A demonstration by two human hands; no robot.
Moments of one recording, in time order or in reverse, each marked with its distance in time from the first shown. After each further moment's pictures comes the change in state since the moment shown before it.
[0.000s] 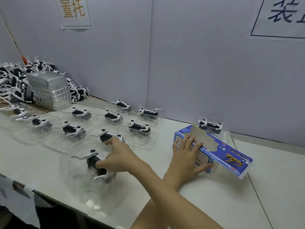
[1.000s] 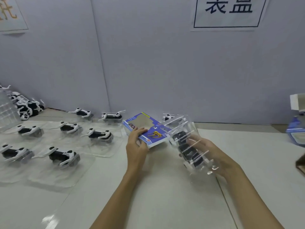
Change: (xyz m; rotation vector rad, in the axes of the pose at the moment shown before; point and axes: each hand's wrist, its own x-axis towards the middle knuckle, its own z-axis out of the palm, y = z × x) left_hand 0.028 -0.003 -0.017 -0.782 0.398 -0.416; right_hand -0.170 0.249 -0.218 0.692 0.393 0.050
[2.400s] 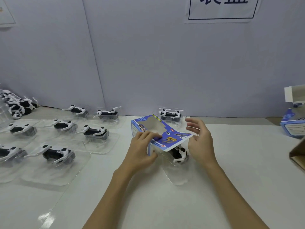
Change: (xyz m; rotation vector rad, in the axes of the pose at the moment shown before) left_hand -0.010 0.010 -0.013 0.560 -0.515 0.404; right_hand 0.008 0.004 0.040 -0.321 0.672 -0.384
